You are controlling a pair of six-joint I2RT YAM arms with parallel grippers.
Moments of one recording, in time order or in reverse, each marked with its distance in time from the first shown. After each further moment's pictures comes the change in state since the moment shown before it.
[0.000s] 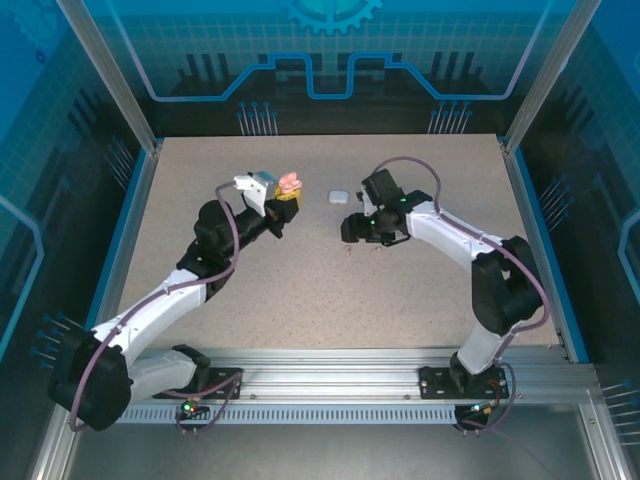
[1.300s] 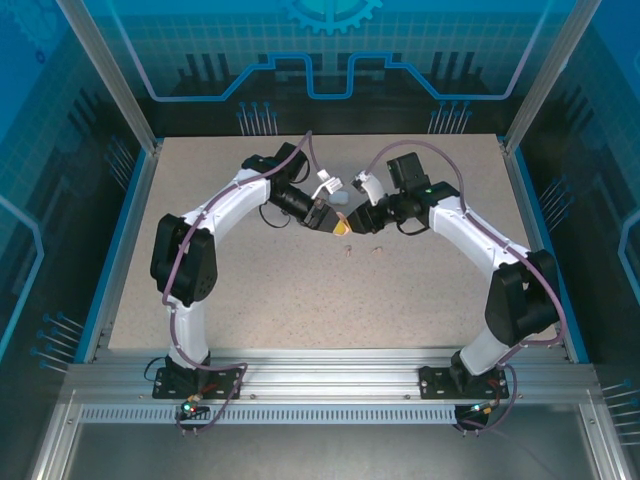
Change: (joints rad) left arm 0.016 0.846 1.020 -1.522 0.799 0.269; right arm -0.128 -0.118 0.010 0.061 -0.444 -0.568
